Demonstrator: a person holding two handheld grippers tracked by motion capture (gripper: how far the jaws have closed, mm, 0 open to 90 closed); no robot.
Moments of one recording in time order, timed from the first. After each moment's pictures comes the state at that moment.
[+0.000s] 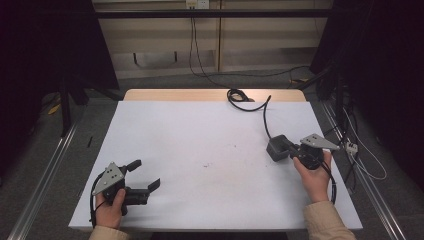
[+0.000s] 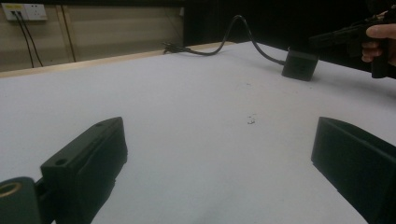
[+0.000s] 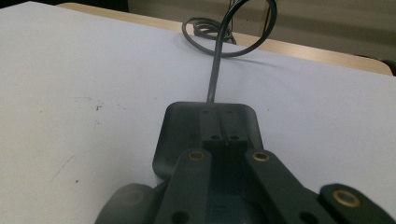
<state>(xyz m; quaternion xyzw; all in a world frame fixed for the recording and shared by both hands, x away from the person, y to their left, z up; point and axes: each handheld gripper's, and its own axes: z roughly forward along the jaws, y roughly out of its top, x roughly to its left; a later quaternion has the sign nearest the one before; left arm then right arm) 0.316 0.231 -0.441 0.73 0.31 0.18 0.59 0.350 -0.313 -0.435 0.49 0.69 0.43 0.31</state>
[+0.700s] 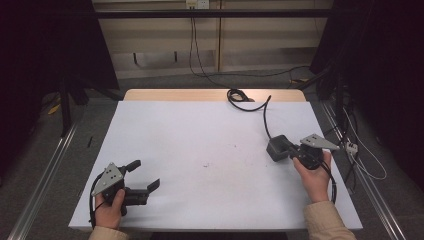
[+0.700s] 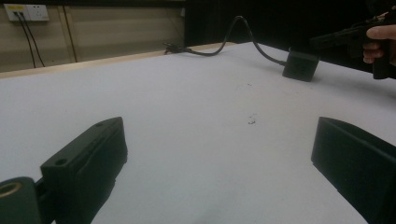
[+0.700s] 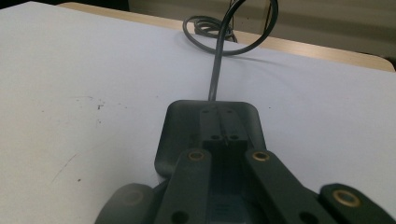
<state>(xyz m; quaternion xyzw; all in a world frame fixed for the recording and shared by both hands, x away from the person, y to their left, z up) 0.315 0.232 -0.441 0.73 0.31 0.19 0.59 0.350 -0.313 -0.436 0.49 0.69 0.44 0.31</state>
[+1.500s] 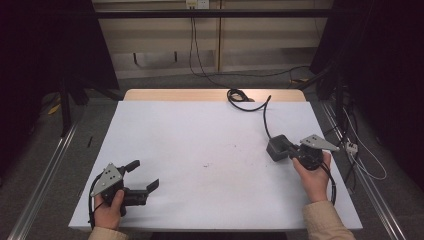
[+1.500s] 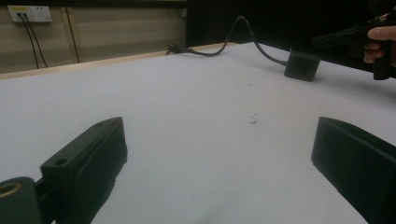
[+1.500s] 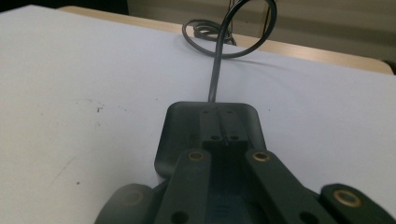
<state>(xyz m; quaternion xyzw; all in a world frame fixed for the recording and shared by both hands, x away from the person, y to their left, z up) 0.314 0.234 -0.441 0.73 0.31 0.19 0.58 0.350 -0.313 -0.437 0.49 0.68 0.44 0.31</state>
